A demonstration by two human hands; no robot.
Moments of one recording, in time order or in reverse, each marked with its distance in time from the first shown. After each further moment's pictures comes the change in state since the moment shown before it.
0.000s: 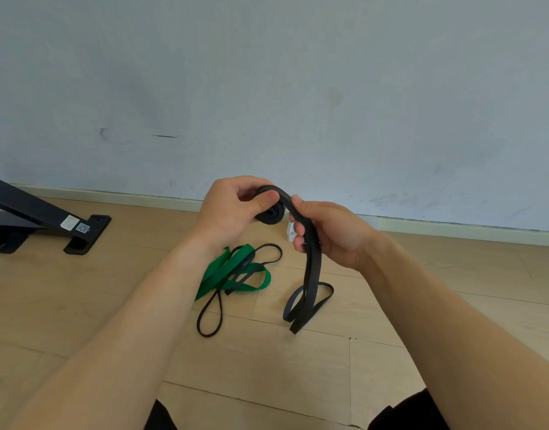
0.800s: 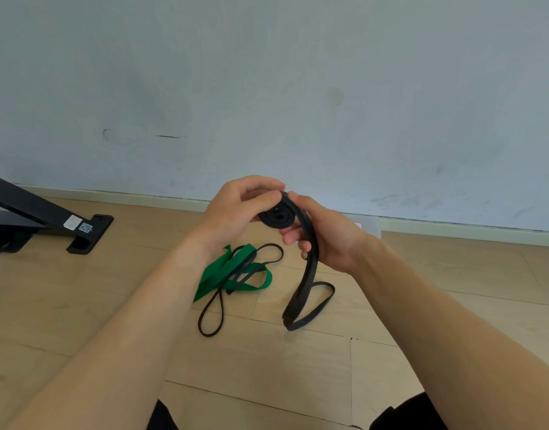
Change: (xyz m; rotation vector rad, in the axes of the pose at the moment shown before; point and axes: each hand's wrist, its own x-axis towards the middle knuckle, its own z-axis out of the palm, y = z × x) left_hand -0.002 0.002 0.002 -0.096 -0.101 -0.052; right_hand 0.003 0.004 0.007 -0.010 0.021 0.051
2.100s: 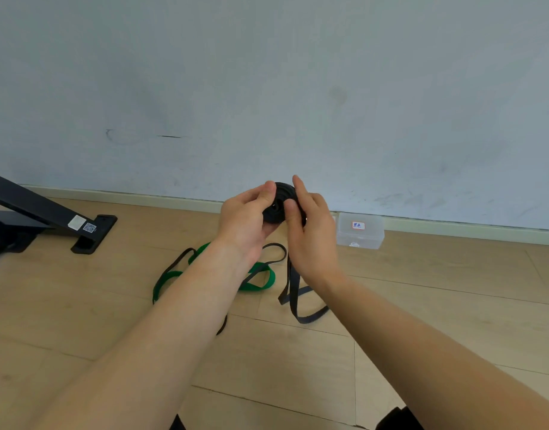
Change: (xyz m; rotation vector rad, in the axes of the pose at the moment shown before) left_hand 0.003 -0.012 0.031 -0.661 0.325 -0.266; right_hand 0.016 0.037 0.041 -0.429 0.556 -0.627
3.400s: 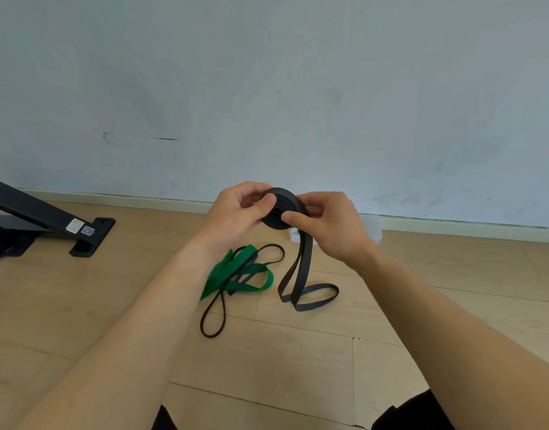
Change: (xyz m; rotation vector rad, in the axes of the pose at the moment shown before) left_hand 0.004 0.017 -0.022 0.575 -0.257 0.192; right_hand 0.026 -0.002 -0.054 0.000 -0.309 0.031
